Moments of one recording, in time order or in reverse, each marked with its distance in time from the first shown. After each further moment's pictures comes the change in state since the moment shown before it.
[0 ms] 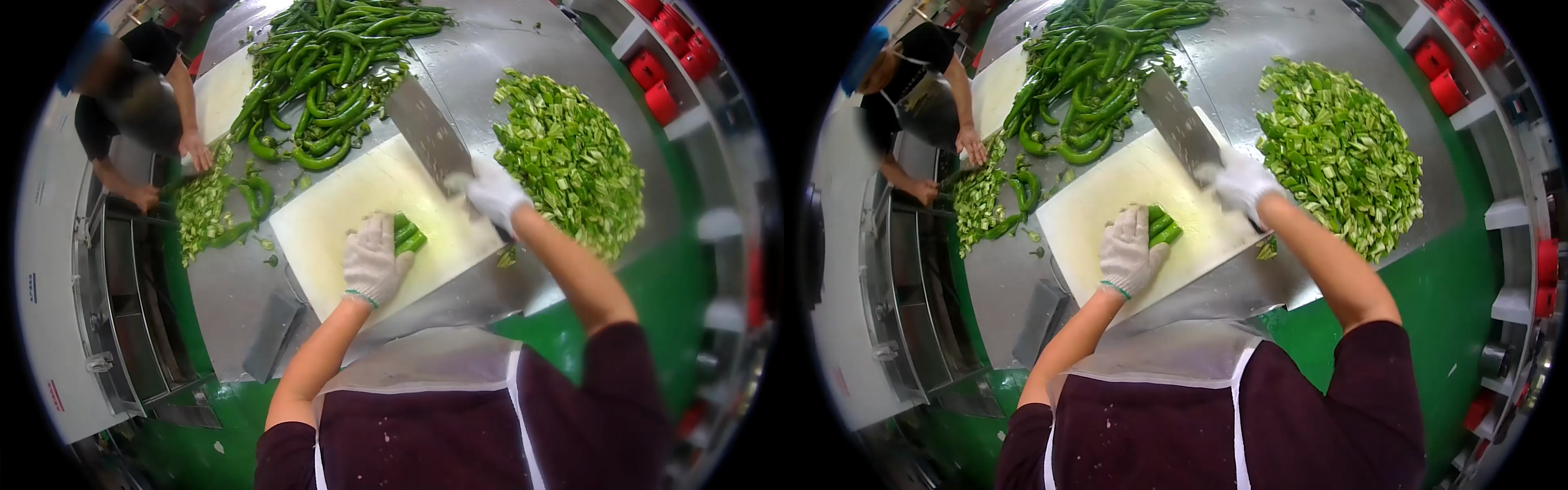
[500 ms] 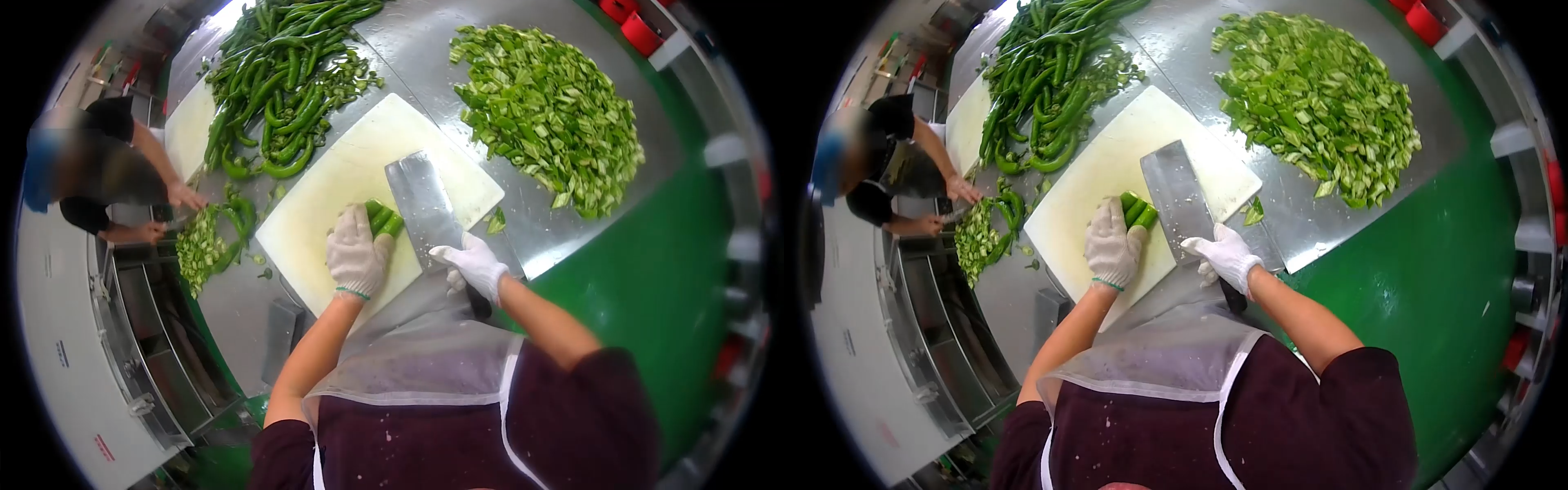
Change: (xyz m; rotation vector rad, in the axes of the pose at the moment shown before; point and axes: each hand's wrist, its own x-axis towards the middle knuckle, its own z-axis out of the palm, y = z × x) left_hand 0.003 0.002 0.002 -0.048 0.042 0.035; right_hand -0.084 0.126 0.086 0.726 -0.171 0.367
